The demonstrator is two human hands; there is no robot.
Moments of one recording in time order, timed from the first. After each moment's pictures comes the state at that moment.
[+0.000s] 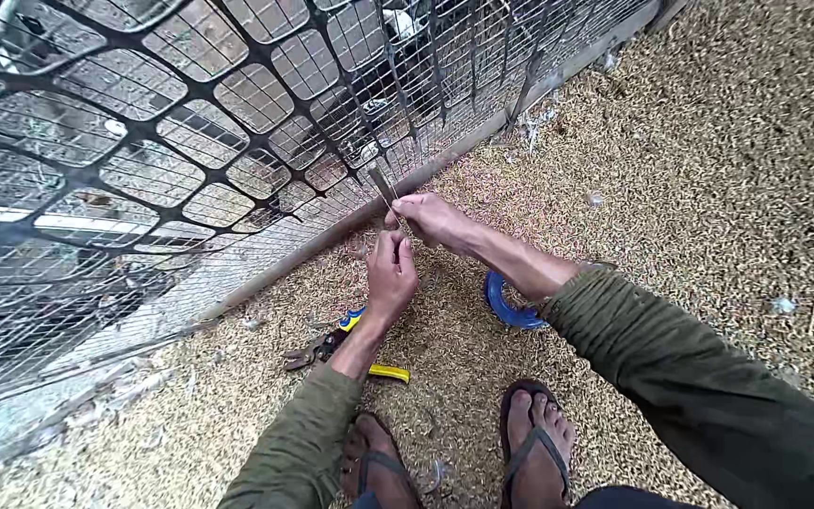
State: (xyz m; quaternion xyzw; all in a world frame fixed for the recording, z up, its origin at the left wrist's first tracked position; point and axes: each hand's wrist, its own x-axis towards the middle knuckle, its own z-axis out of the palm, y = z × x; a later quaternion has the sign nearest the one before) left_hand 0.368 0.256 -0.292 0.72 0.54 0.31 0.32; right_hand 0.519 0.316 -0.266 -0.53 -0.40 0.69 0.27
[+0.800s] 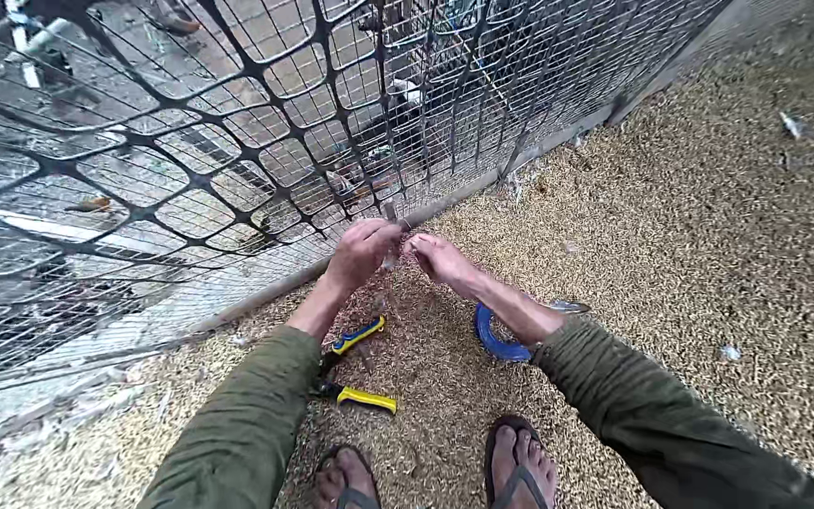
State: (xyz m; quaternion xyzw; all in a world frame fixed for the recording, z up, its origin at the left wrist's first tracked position) left_hand 0.325 0.353 -0.282 0.89 0.26 0.34 0.12; right_hand 0.523 0.290 -0.265 -0.55 -0.44 0.64 0.29
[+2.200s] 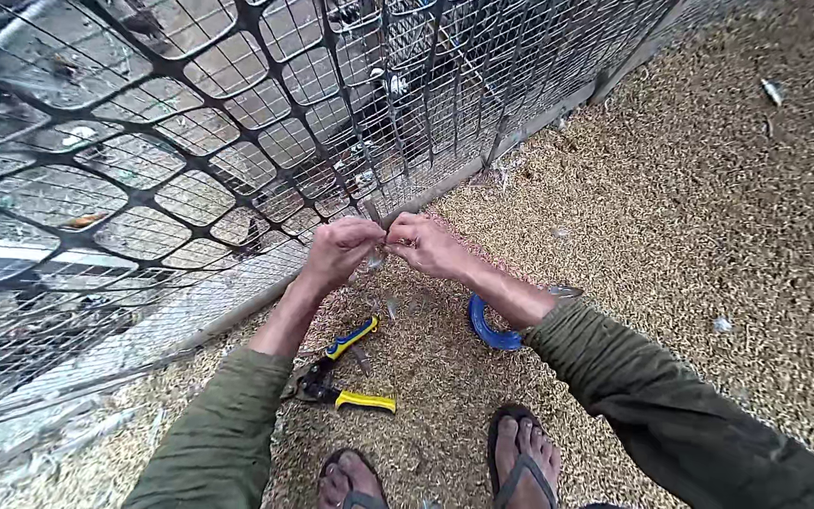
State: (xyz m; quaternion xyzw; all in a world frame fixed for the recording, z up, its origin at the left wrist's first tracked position) left_hand 0.318 0.356 -0.248 0.86 0.29 0.29 0.32; right_hand 0.533 0.305 -0.258 -0.48 -0.74 0.37 0.30
